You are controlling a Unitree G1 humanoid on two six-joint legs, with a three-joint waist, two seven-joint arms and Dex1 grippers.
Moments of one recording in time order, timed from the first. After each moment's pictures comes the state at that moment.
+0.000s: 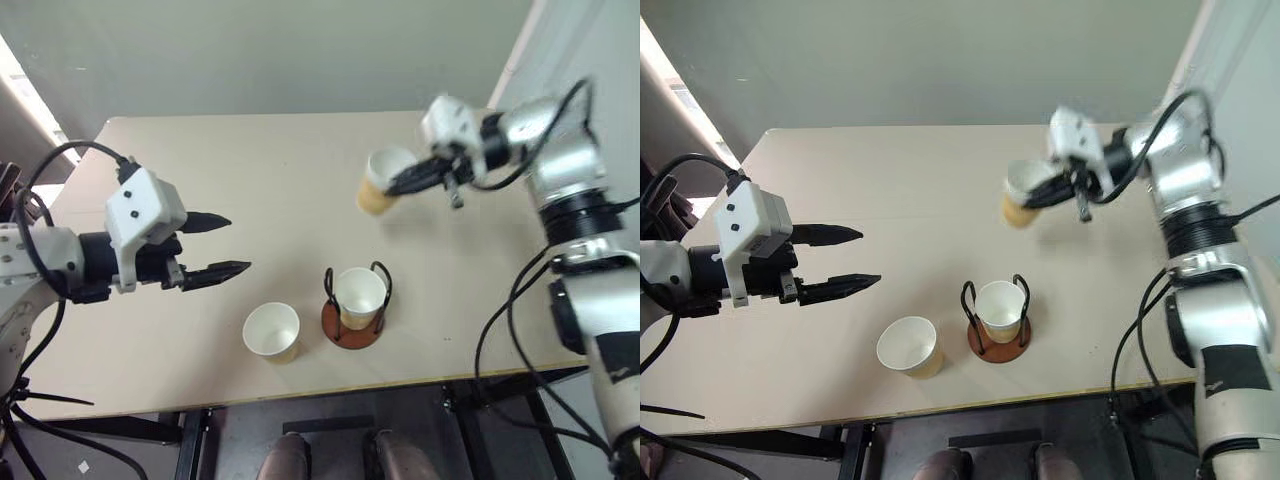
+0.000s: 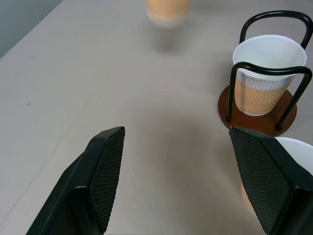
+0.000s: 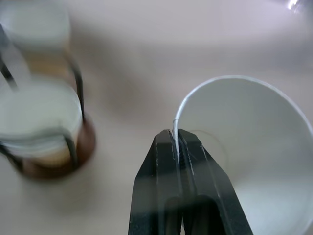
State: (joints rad) left arm -0.30 1.12 0.37 -0.50 -0.64 0.76 -0.98; right arm -1.33 -0.65 0.26 0.54 0.23 0.14 1.60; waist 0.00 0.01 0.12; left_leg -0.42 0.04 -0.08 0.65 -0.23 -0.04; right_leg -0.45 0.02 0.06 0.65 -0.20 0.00
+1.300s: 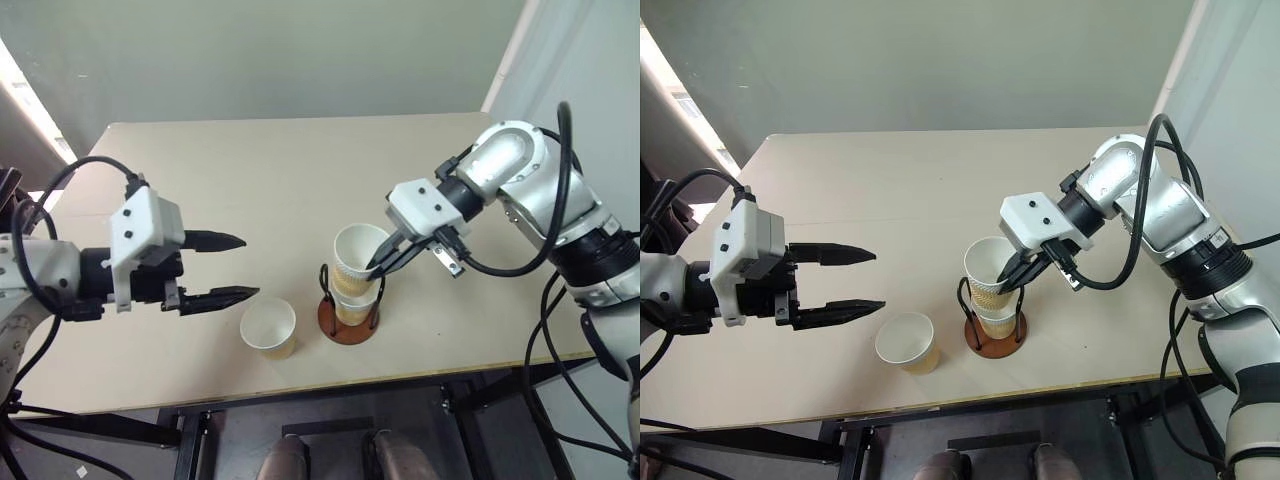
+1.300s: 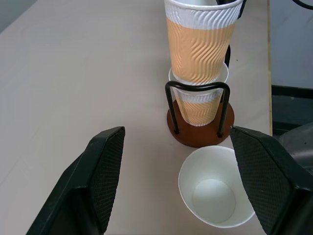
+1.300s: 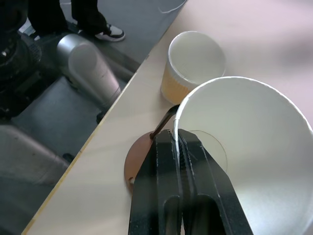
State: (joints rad) left arm -0.22 1.14 0.42 -0.53 -0.74 0.72 -1.07; right arm -1.23 -0.79 0.65 0.09 0.43 0.18 1.61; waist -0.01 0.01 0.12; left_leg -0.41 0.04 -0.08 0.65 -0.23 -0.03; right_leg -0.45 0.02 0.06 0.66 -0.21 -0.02
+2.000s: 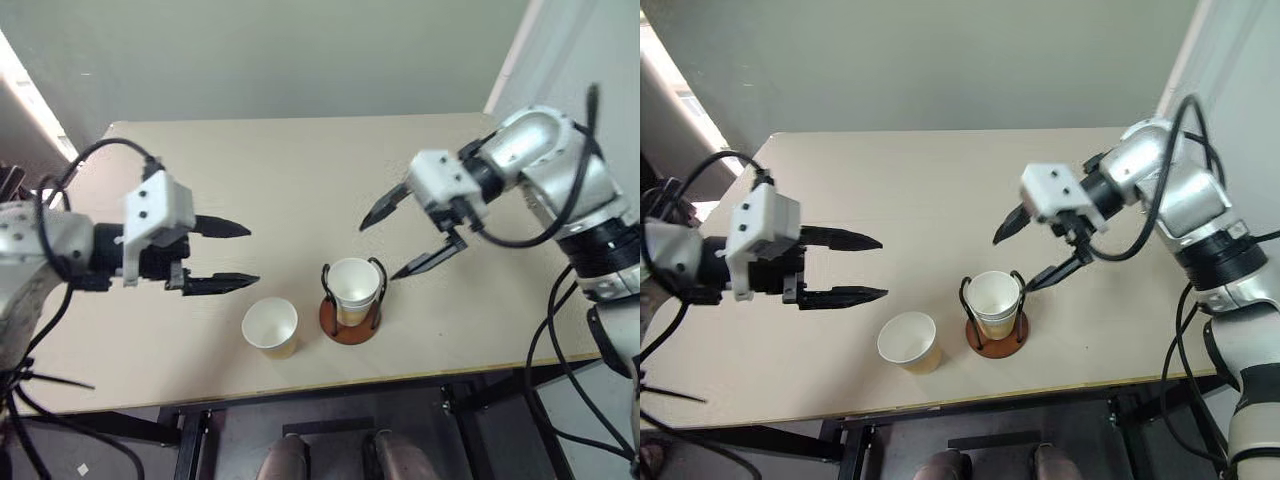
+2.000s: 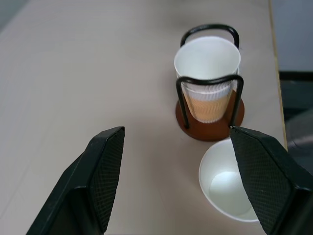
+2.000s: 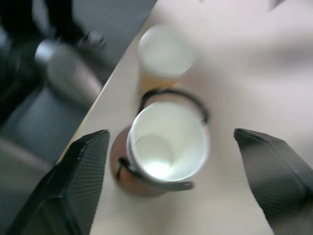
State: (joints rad) left arm -0.47 1.18 0.13 -0.30 -0.60 0.57 -1.24; right arm -1.21 -0.80 0.46 0.16 0.47 0.29 1.60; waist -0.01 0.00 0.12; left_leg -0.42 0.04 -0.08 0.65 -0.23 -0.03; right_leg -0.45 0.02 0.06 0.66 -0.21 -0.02
